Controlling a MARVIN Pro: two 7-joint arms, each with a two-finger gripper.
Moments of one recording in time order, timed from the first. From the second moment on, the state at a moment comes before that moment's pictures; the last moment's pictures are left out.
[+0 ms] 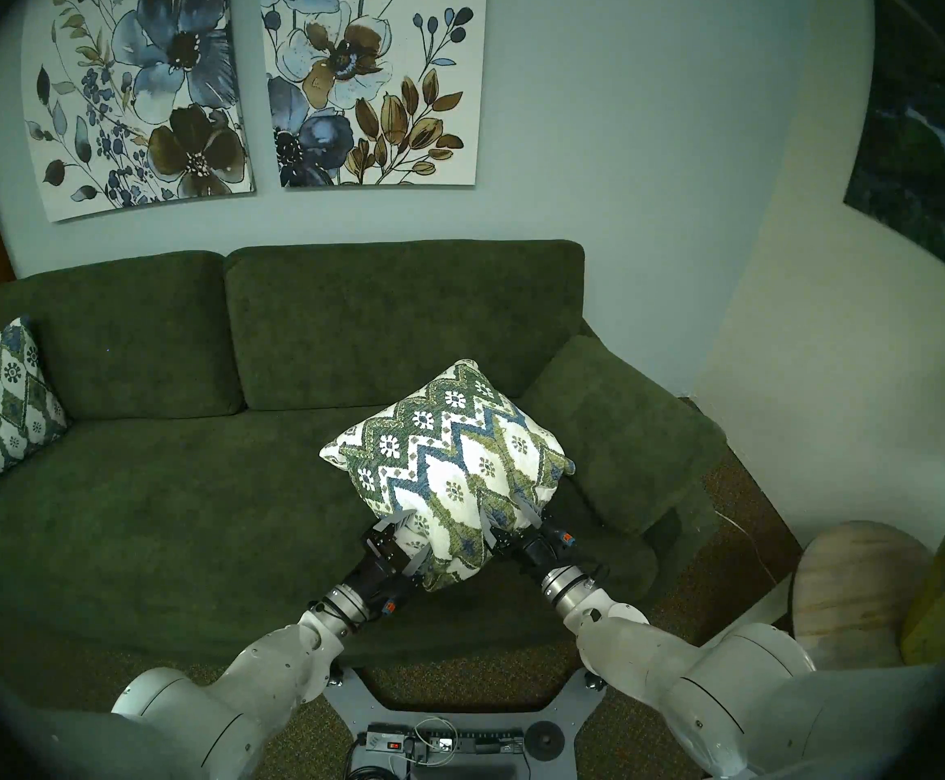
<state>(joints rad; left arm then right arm) 1.31 -1.41 -1.24 -0.35 1.52 -0.79 1.03 -1.16 -1.52 1.05 -0.18 0.90 -0.83 0.86</state>
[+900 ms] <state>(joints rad) 1.31 -1.36 -1.20 -0.62 1.59 -0.78 1.04 -0.96 -1.51 1.08 -0.50 0.90 -0.96 0.87</state>
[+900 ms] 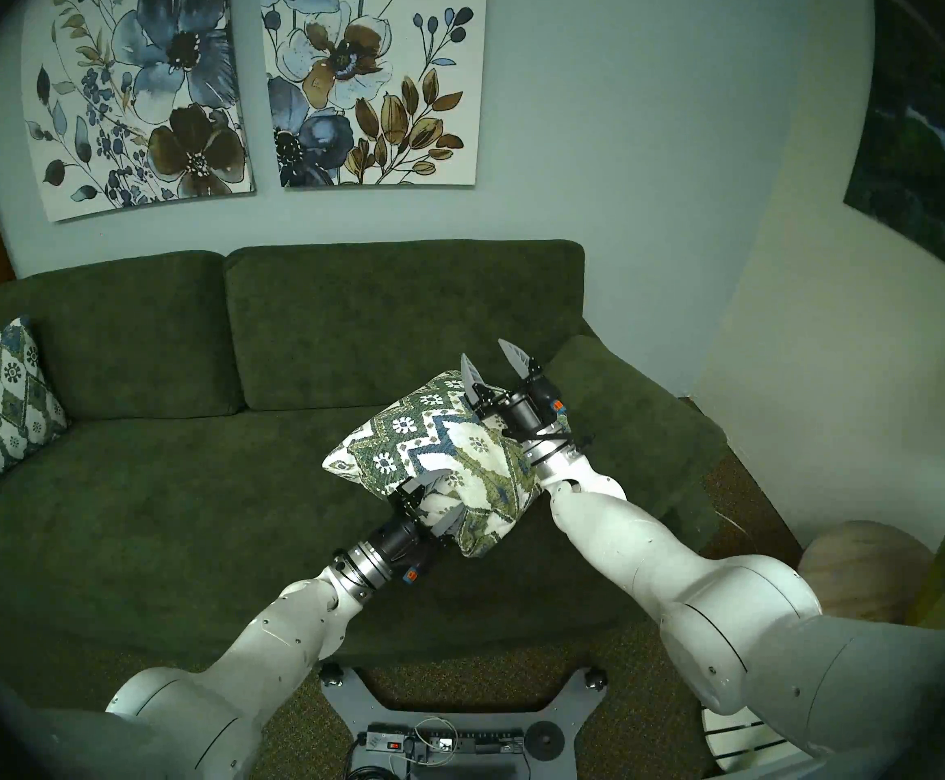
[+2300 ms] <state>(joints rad) 1.21 -1.16 -1.27 -0.81 1.68 -0.69 1.14 -1.26 -1.43 0.82 -0.52 0.92 -0.96 0.87</state>
